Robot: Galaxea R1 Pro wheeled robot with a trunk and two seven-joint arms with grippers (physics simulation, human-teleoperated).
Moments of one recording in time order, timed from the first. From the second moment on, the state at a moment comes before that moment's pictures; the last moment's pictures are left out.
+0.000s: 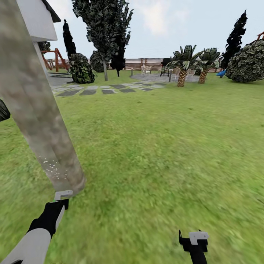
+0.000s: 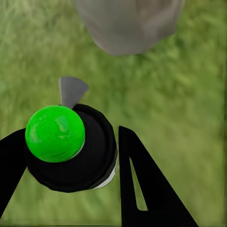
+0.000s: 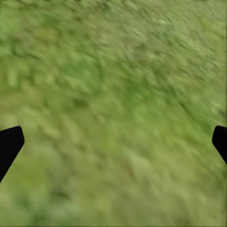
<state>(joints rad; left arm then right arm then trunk) -0.67 0.07 0.46 -0.56 -0.35 0.36 0.16 -0.46 -0.03 -0.24 -0.09 0.44 -0.62 -0.31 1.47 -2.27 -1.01</state>
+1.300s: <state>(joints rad) -0.67 0.07 0.46 -0.56 -0.34 0.36 0.16 -0.46 -0.03 -0.24 -0.09 0.44 -0.62 -0.31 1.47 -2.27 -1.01</state>
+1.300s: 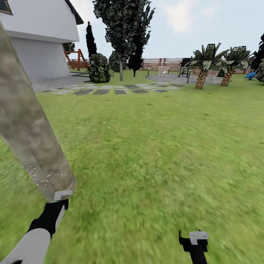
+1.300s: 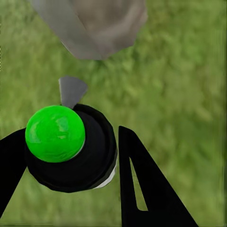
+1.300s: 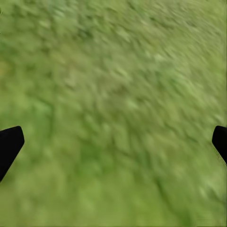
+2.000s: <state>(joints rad) -0.67 0.07 0.46 -0.56 -0.34 0.36 0.16 -0.46 -0.03 -0.24 -0.09 0.44 -0.62 -0.31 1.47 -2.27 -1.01</state>
